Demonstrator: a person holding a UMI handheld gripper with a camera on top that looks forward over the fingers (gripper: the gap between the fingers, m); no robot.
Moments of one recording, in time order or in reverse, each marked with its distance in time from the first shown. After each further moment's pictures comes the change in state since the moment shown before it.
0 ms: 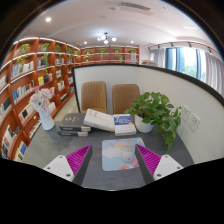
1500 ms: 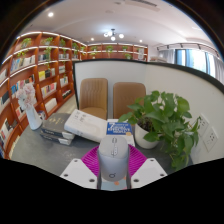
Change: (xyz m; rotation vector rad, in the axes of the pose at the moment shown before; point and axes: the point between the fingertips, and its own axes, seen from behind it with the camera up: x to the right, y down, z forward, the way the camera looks) arm 0.057 -0.021 0.178 -0.002 -0.062 -0.072
